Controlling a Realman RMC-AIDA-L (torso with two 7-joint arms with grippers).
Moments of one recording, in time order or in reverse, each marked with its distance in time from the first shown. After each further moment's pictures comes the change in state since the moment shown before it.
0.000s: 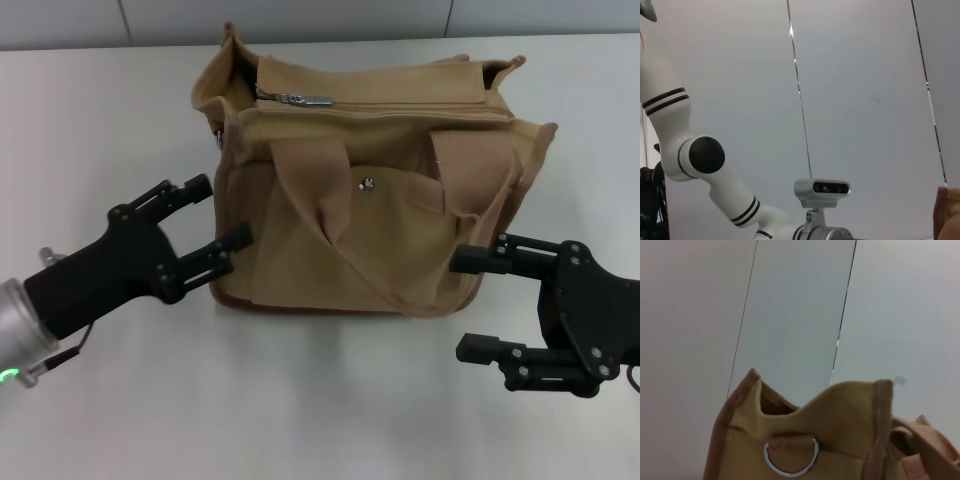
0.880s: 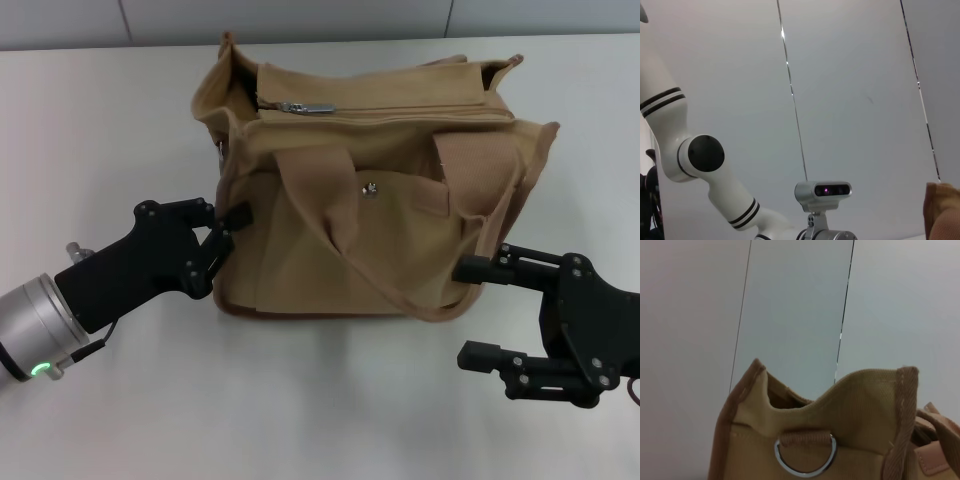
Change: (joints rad) left arm -0.047 -0.003 -0.001 -0.094 -0.015 -0.068 0.114; right arm -0.025 0.001 0.000 0.020 0.000 0.012 -0.003
